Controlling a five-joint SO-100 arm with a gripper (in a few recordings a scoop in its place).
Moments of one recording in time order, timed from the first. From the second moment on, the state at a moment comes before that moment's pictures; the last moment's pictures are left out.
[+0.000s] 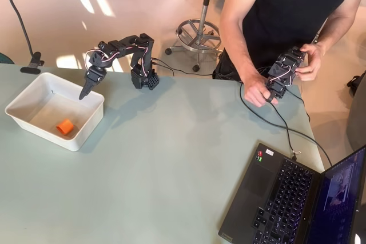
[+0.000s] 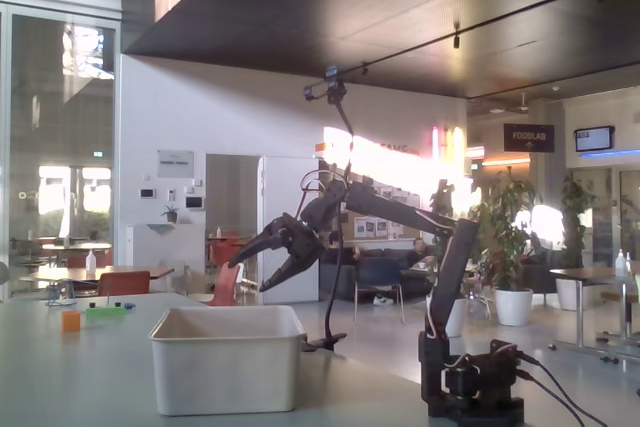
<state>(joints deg) 34.9 108.7 93.3 61.0 -19.2</state>
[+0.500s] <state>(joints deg) 34.9 124.5 93.3 63.7 -19.1</state>
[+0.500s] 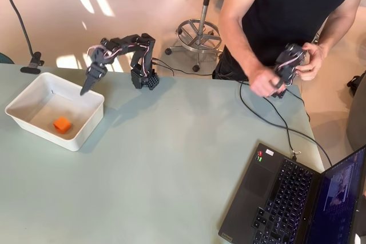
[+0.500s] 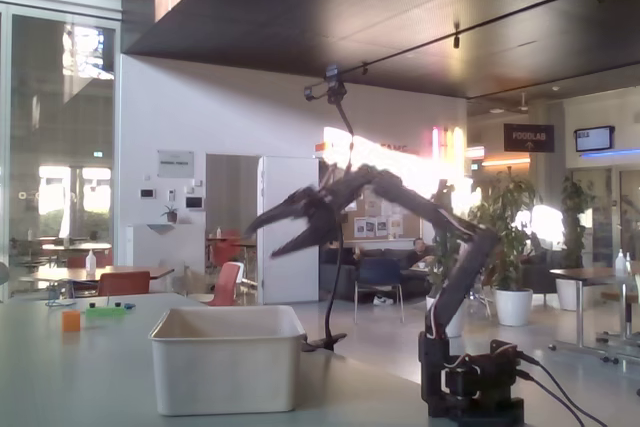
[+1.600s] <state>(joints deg) 1.9 169.7 165.5 56.0 -3.7</state>
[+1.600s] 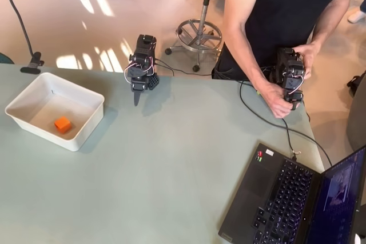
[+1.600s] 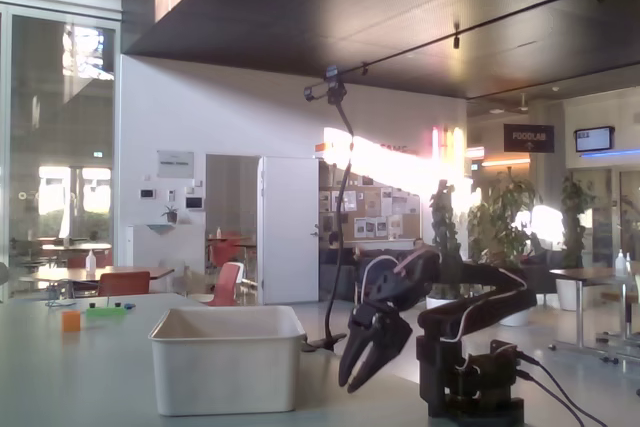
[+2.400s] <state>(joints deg) -2.3 189.3 179.5 58.5 7.3</state>
